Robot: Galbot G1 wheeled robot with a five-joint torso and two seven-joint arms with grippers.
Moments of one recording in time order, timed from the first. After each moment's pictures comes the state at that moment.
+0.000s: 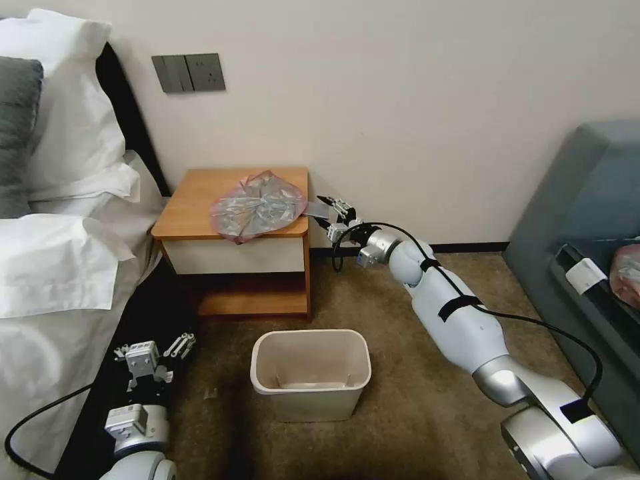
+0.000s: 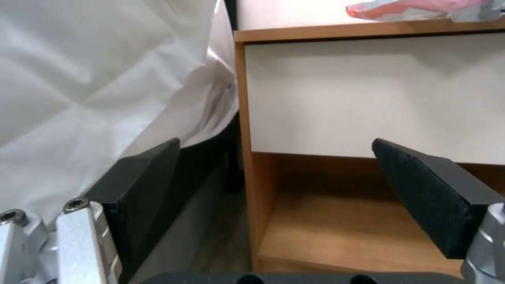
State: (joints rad) left arm 1.67 -1.53 -0.74 -2.05 -0.10 -0.12 -0.09; right arm -0.44 1.33 0.01 1.07 -0.84 0.47 -0.12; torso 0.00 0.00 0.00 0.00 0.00
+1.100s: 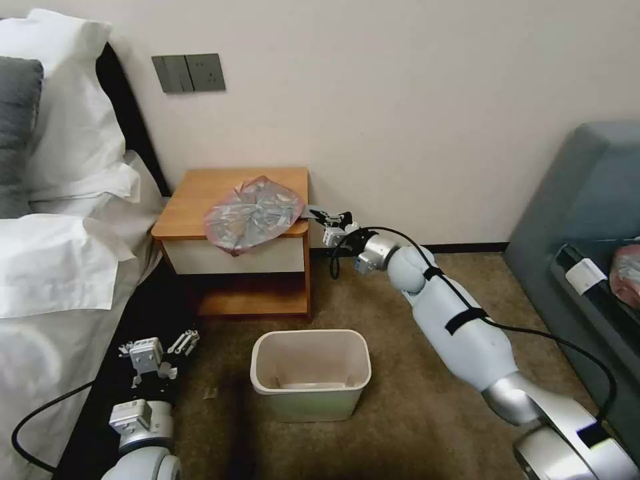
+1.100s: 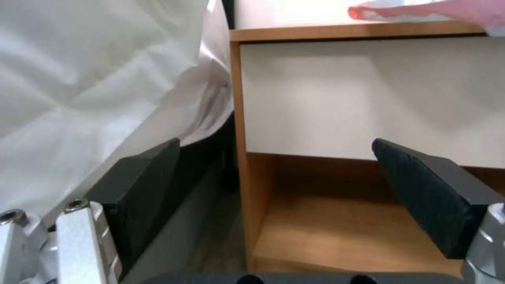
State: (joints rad) left arm 1.66 -1.53 -0.73 -2.05 -0.10 -0.10 -0.09; right arm -0.56 1.25 0.01 1.32 -0.69 0.38 -0.22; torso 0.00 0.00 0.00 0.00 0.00
